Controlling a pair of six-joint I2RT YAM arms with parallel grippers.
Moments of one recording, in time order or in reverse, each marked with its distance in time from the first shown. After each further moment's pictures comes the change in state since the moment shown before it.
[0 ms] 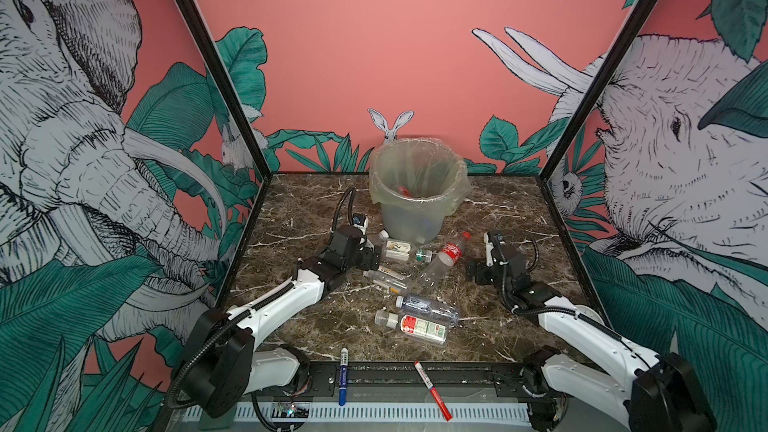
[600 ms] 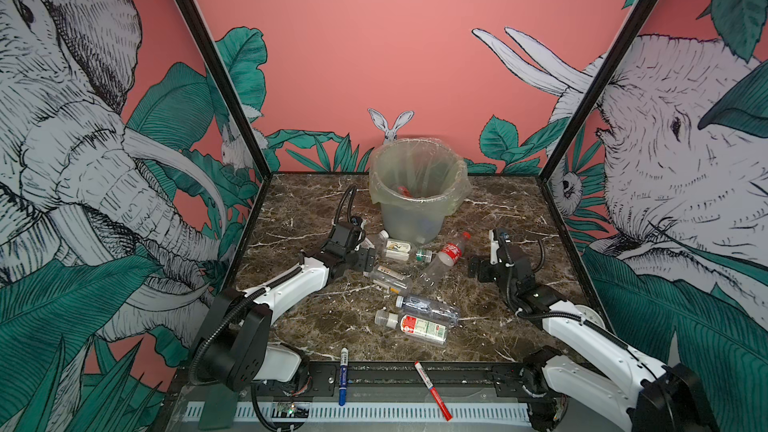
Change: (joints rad) left arm 0.065 0.132 0.056 -0.115 0.014 0.031; right arm -0.016 -0.037 -0.007 0.038 0.008 0.002
